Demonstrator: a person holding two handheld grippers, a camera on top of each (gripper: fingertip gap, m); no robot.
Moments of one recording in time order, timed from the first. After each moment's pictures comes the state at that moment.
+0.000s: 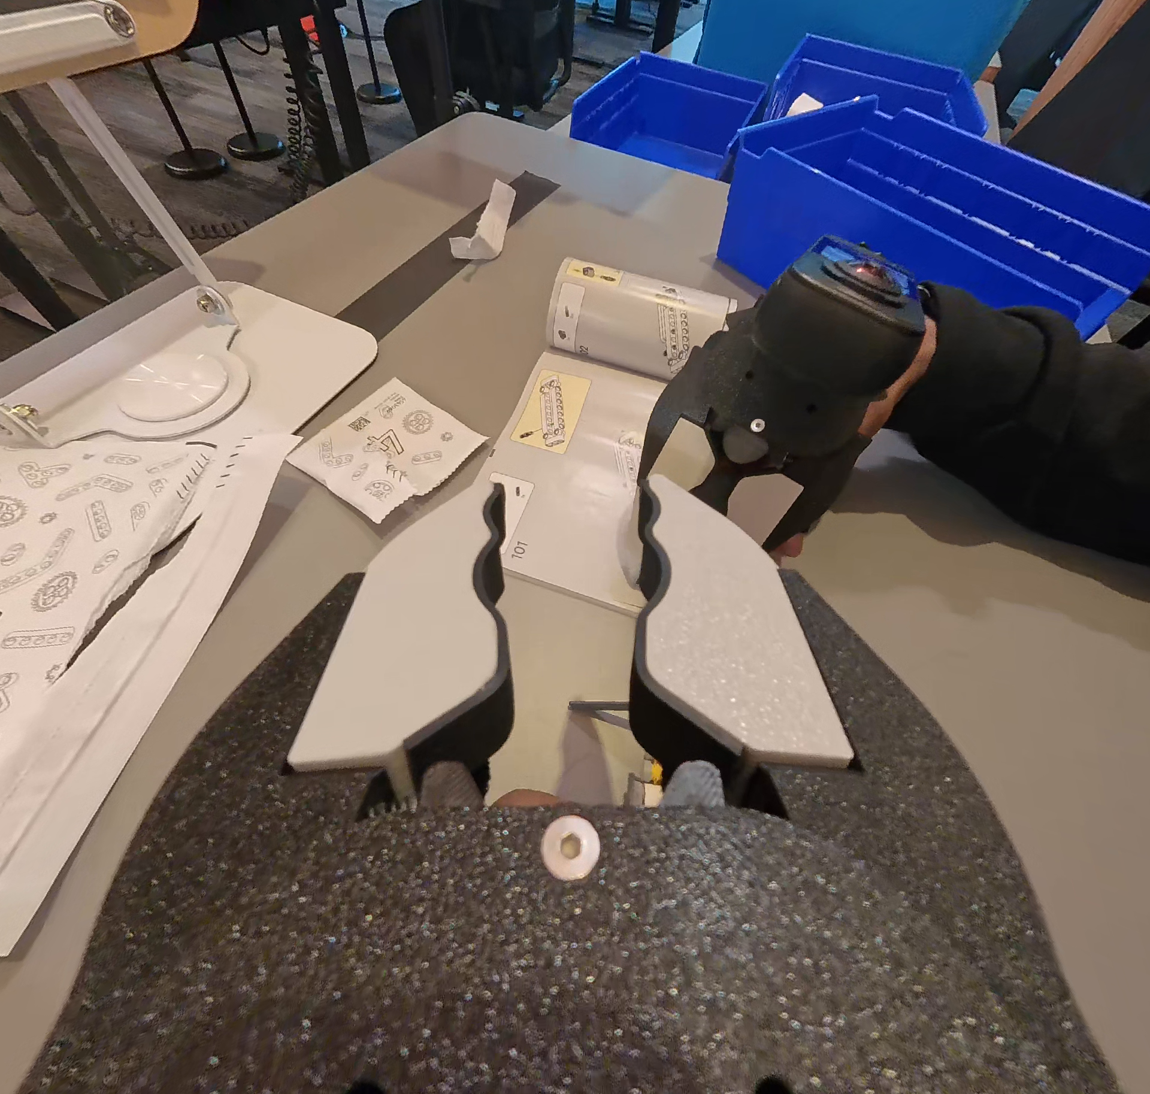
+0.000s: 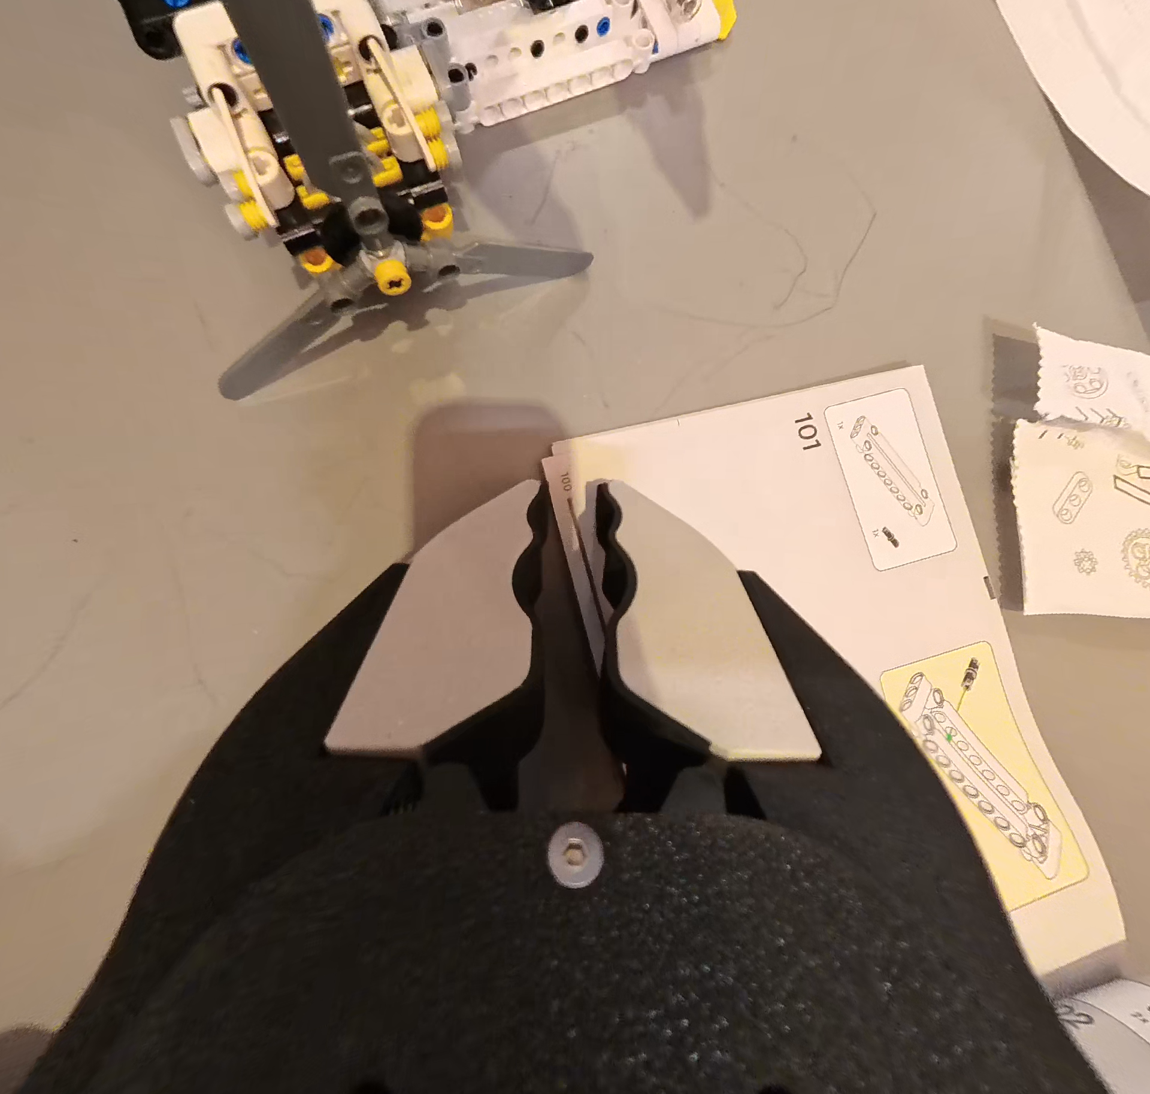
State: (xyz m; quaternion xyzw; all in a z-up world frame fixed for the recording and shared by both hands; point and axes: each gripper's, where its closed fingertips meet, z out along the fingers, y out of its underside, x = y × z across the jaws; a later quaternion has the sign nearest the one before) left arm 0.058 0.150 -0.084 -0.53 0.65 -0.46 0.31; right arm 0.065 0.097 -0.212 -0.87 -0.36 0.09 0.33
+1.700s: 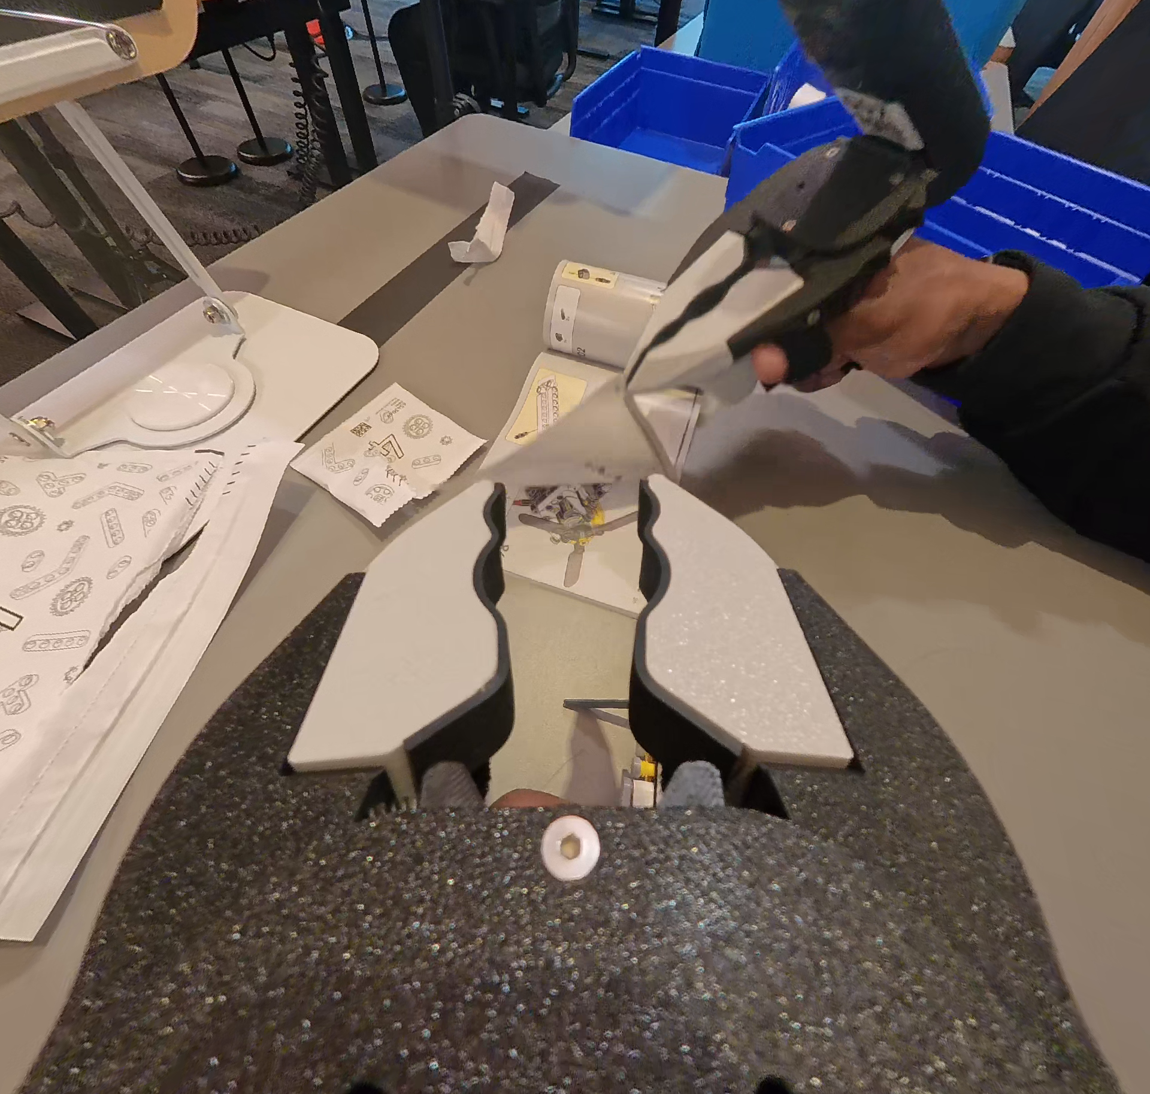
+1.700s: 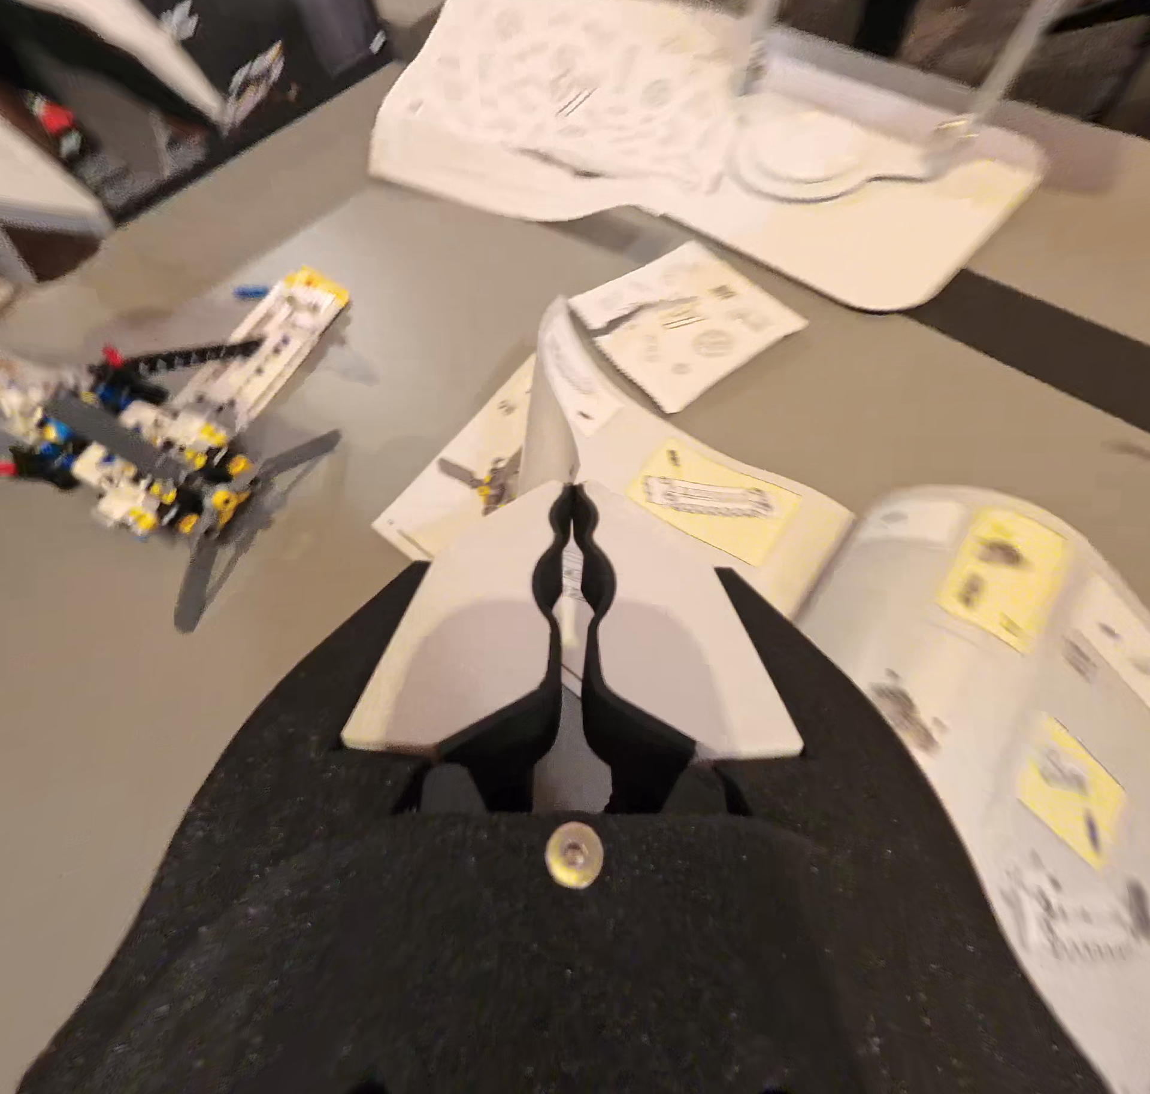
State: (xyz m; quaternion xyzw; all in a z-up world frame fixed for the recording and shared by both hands) left arm 0.056 0.145 -0.078 -0.53 0.65 -0.45 0.31; right arm 0.158 0.090 -0.141 -0.88 -0.02 0.08 0.47
